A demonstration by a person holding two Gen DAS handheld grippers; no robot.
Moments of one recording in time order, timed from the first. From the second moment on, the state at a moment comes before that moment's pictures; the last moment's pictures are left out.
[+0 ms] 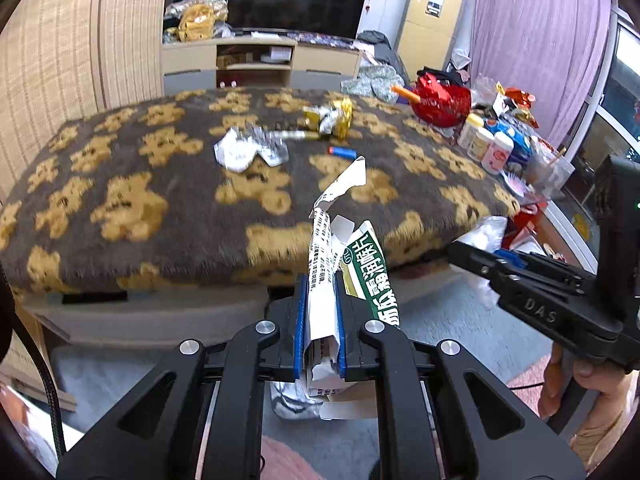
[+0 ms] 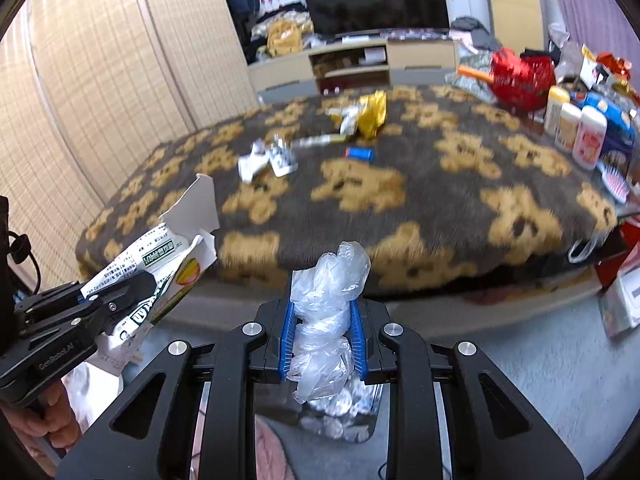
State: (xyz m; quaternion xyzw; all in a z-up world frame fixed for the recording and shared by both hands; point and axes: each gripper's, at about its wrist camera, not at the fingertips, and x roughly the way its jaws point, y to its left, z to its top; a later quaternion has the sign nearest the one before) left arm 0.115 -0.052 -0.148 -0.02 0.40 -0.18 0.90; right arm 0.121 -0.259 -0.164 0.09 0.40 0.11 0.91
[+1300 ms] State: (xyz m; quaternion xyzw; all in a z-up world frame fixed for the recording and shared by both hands) left arm 0.136 -0.073 -0.307 -0.01 0.54 -0.19 0.82; right arm 0.144 -0.262 -0.314 0.15 0.54 0.09 0.82
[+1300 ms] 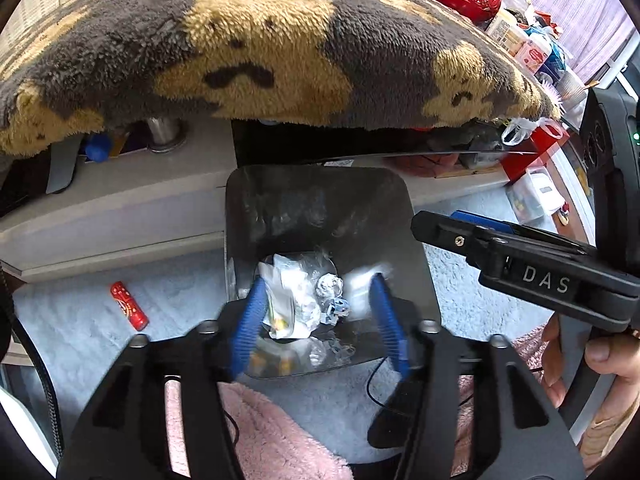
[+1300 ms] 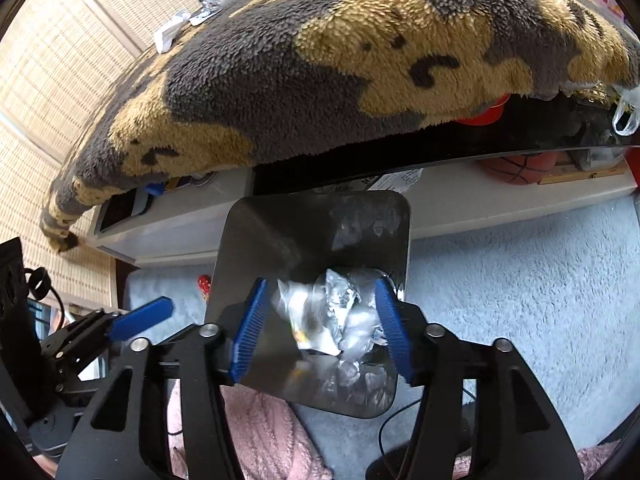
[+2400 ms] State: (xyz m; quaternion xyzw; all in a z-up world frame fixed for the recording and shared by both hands) left arm 0.284 -0.014 -0.199 -0.03 0.44 -0.09 0.89; right arm 0.301 -0.274 -0.204 0.08 0.42 0.06 0.90
